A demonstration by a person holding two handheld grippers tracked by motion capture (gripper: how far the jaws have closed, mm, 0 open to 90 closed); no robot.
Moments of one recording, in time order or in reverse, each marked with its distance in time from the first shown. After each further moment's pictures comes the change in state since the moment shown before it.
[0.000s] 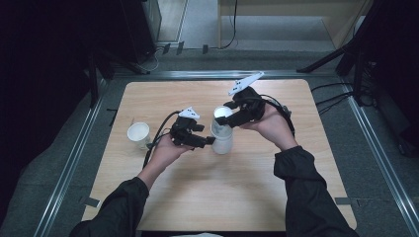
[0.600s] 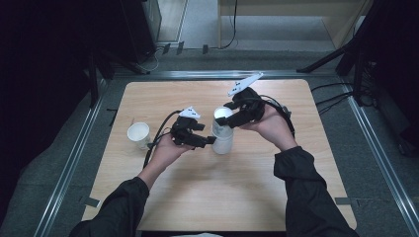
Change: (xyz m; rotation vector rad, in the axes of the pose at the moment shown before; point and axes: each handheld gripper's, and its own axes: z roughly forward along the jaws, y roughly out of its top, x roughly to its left) left arm -0.001 0.002 0.002 -0.013 -0.005 -0.001; right arm 0.001 -0.001 0.001 0.014 -0.011 -0.002
